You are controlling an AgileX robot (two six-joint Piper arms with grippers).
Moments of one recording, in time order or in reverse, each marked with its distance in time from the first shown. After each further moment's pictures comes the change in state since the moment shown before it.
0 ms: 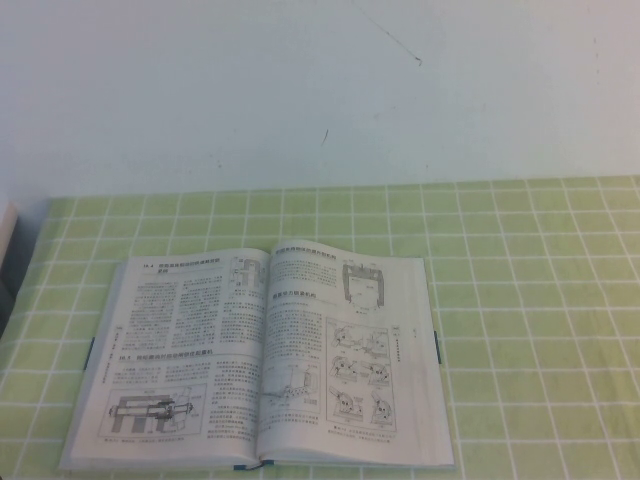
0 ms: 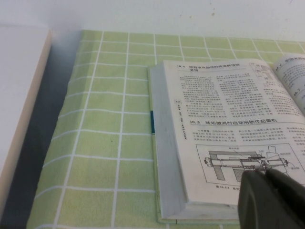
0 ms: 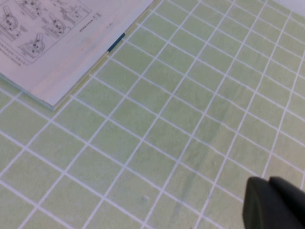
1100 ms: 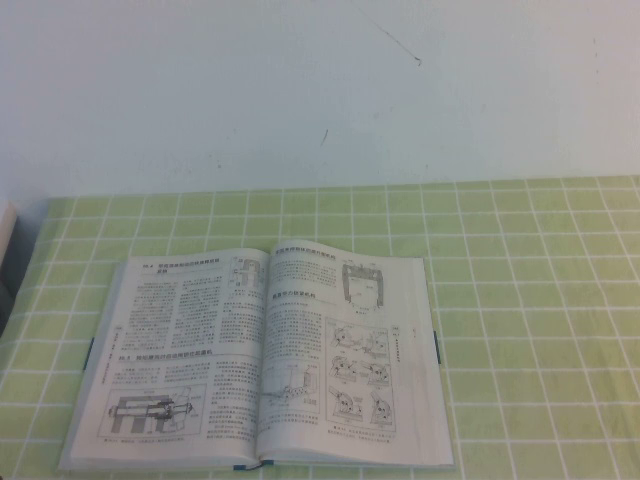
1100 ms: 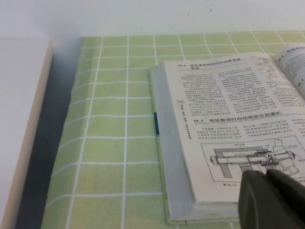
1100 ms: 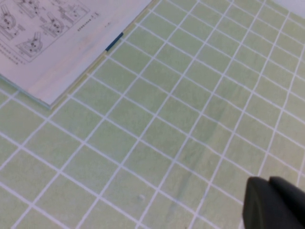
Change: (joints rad) right arm 0.000 0.000 0.000 -0.003 0.002 0.000; left arm 0.000 0.000 0.000 0.000 0.002 0.079
